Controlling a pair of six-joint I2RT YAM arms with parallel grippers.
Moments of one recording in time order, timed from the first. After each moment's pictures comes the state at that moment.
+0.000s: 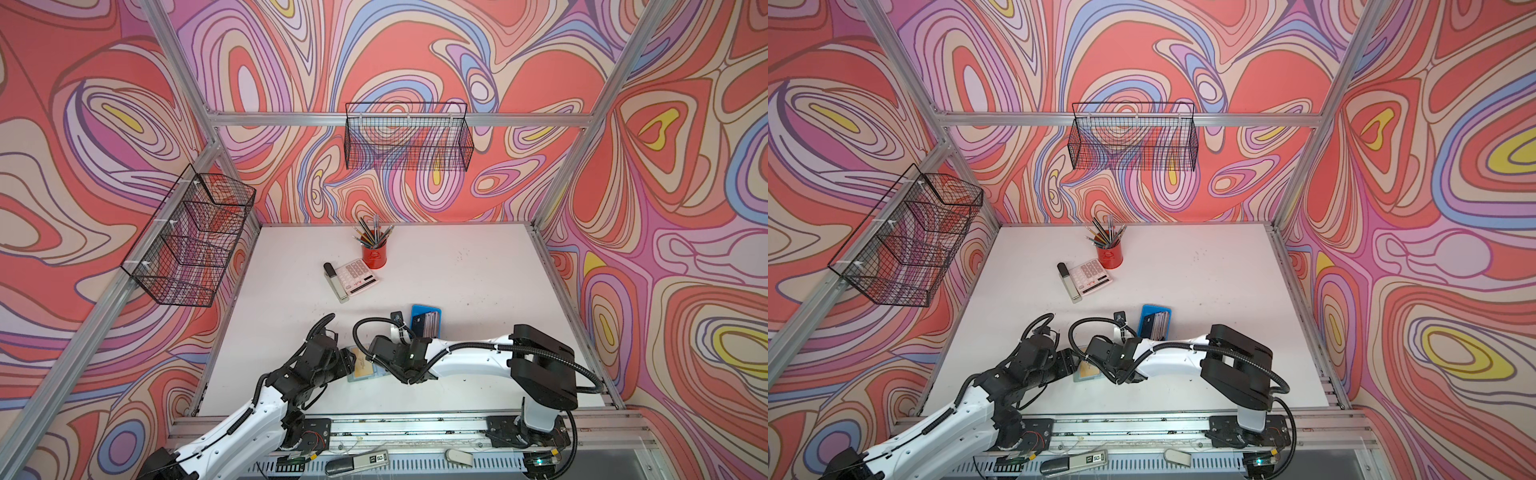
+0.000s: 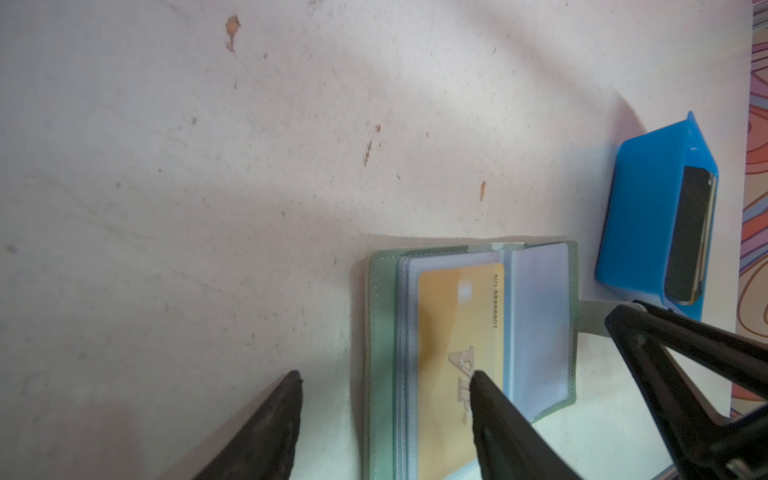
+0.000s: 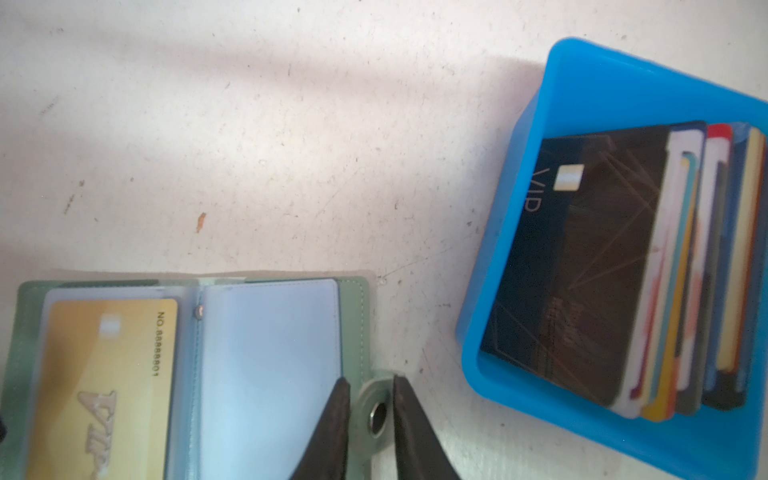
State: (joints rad) left arm -0.57 0.73 0.22 -0.36 0.03 -0.92; right arm 1.21 1.82 1.10 -0.50 0.54 0.97
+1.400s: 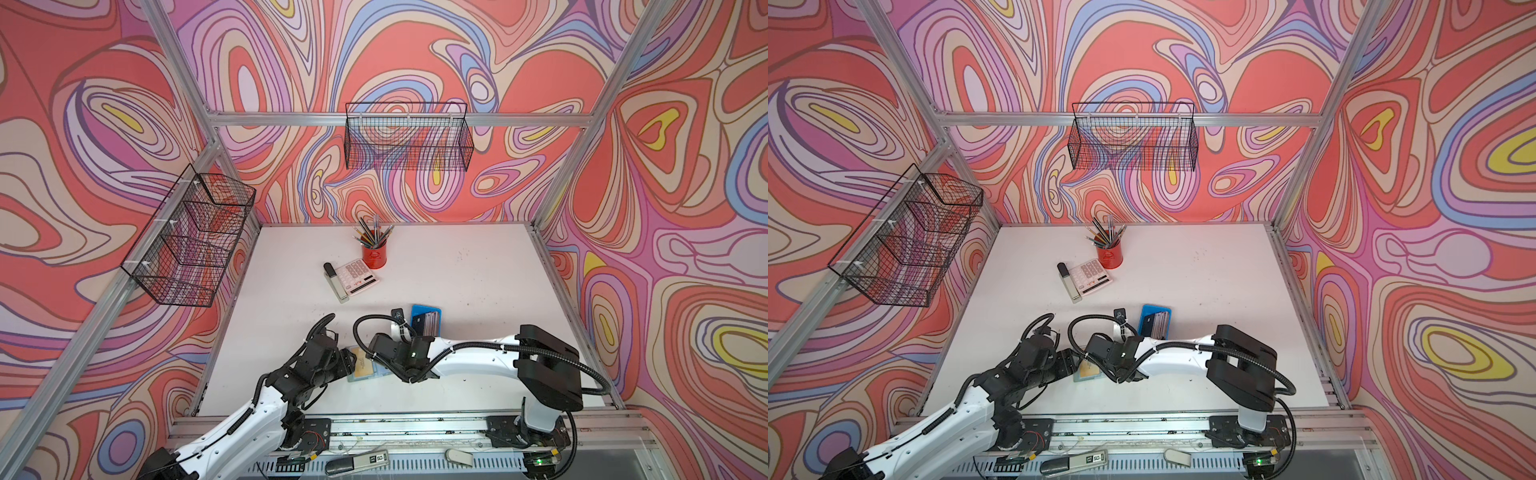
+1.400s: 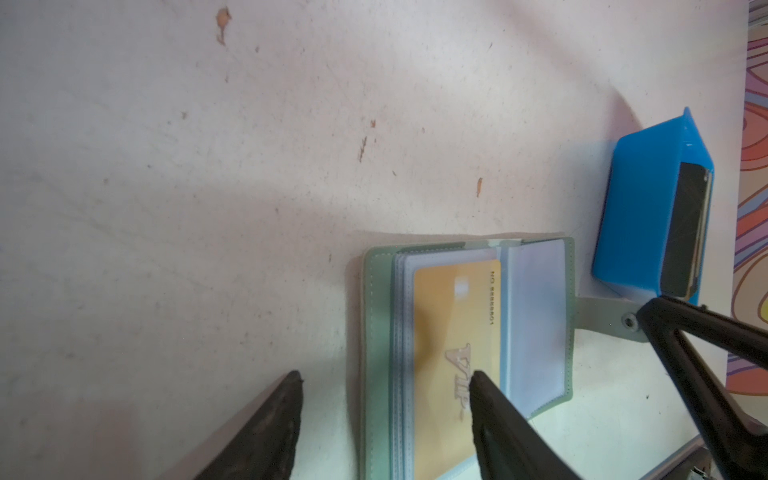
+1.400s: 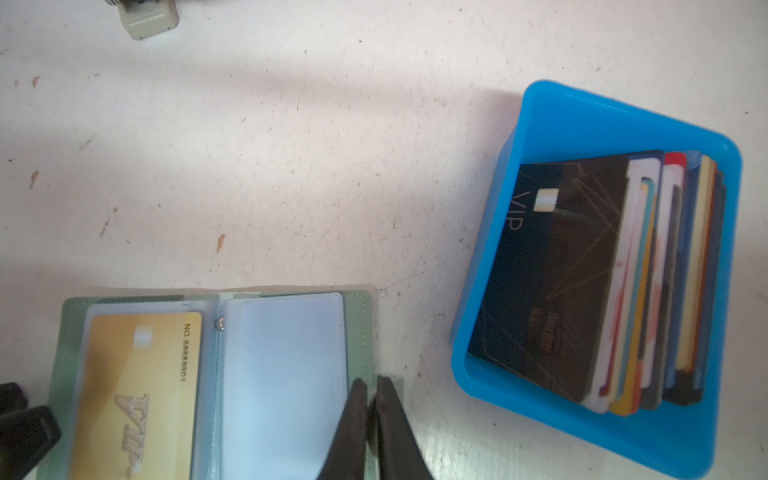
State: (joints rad) left arm -0.57 0.73 0.22 -0.36 0.04 -0.92; right arm 1.21 1.79 1.12 -0.51 0.56 0.98
